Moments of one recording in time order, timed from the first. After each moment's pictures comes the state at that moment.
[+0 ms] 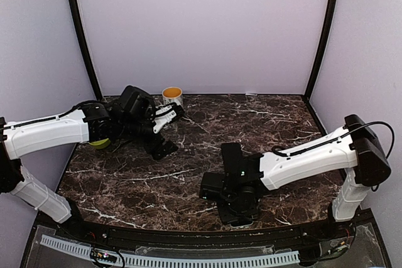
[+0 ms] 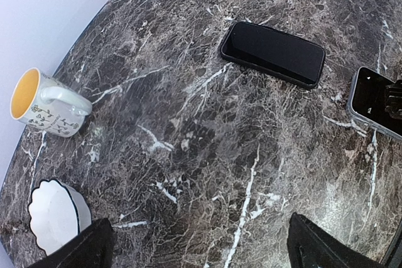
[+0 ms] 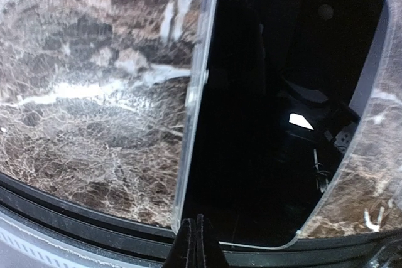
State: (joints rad) left arm -0.83 1.38 1.10 -0.49 -0.07 0.28; right arm 1.38 1.78 1.19 -0.94 0.07 1.12
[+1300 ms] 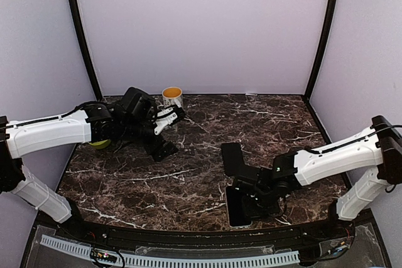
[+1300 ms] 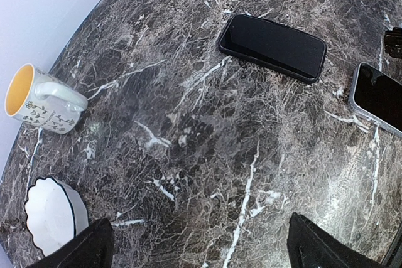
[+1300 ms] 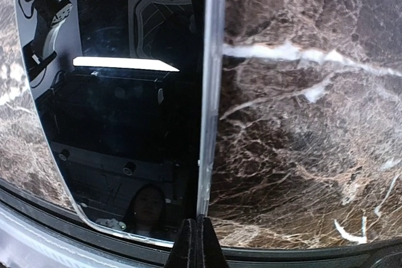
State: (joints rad) left arm -0.83 1.40 1.10 -0.49 -0.07 0.28; right arm 1.25 1.54 0.84 -0.76 -0.05 1.14
